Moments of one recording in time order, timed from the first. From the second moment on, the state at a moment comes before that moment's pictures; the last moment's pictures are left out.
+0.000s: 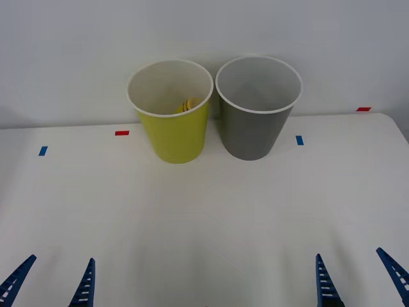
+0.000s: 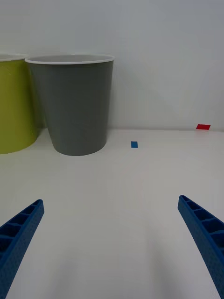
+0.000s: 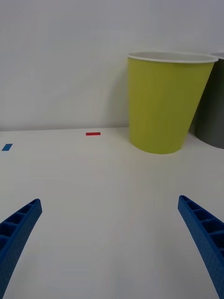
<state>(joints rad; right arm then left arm) 1.06 -0.35 0.24 -2.21 -0.11 -0.44 1.56 1.09 0.39 -0.20 -2.20 0.15 -0.46 -1.48</state>
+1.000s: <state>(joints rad) 1.06 -0.35 0.24 -2.21 -0.11 -0.44 1.56 1.09 0.39 -0.20 -2.20 0.15 -0.46 -1.48</state>
